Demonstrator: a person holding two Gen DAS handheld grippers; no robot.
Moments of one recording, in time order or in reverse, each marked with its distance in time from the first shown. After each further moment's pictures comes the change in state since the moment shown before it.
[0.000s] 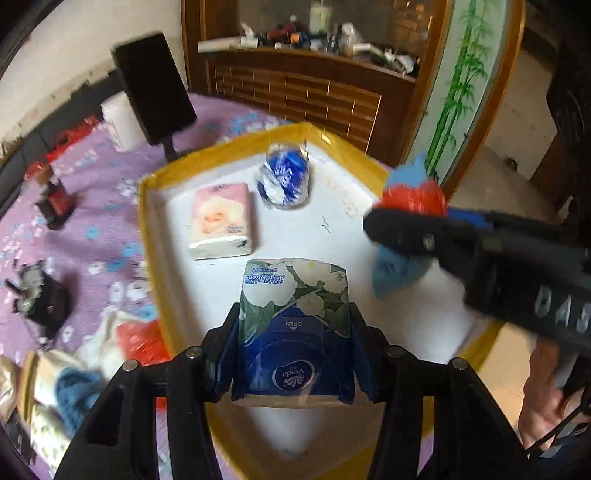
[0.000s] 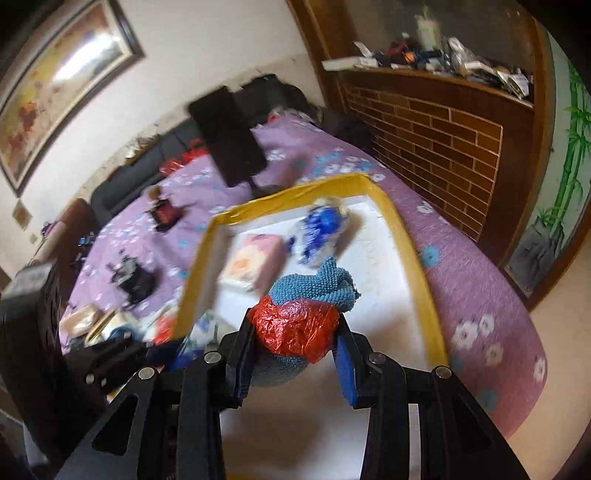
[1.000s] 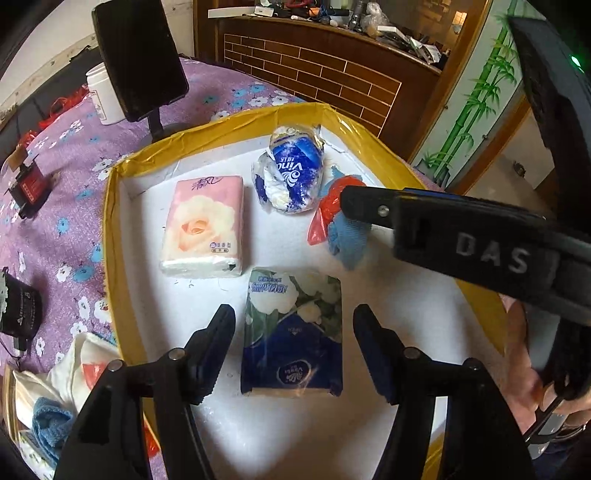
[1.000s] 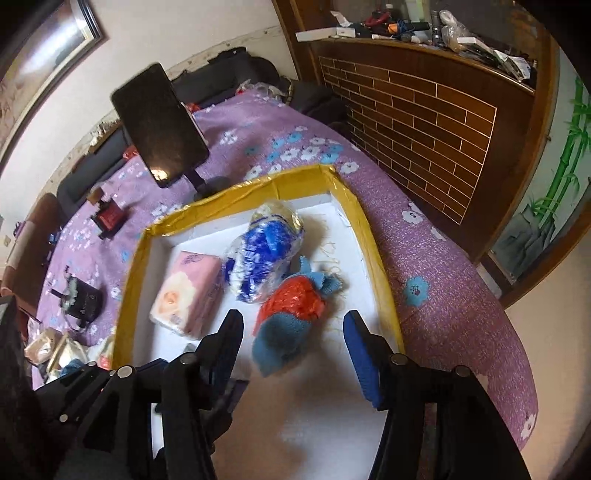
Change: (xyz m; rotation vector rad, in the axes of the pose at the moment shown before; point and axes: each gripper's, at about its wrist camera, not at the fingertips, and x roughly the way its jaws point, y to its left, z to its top) left arm 0.039 0.010 0.030 -0.084 0.093 -0.030; right arm 0.054 -0.029 0.040 0.035 0.084 -0.085
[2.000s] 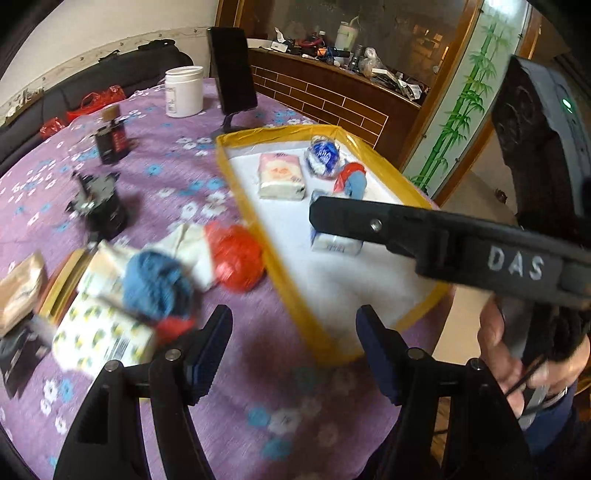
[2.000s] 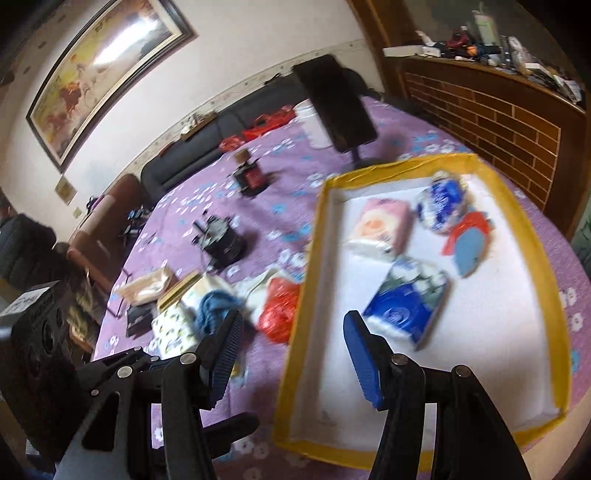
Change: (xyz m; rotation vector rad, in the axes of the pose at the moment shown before) left arm -0.119 0.063 -0.127 -0.033 -0.140 -0.058; right arm -0.058 0.124 -0.092 -0.126 -0.046 0.287
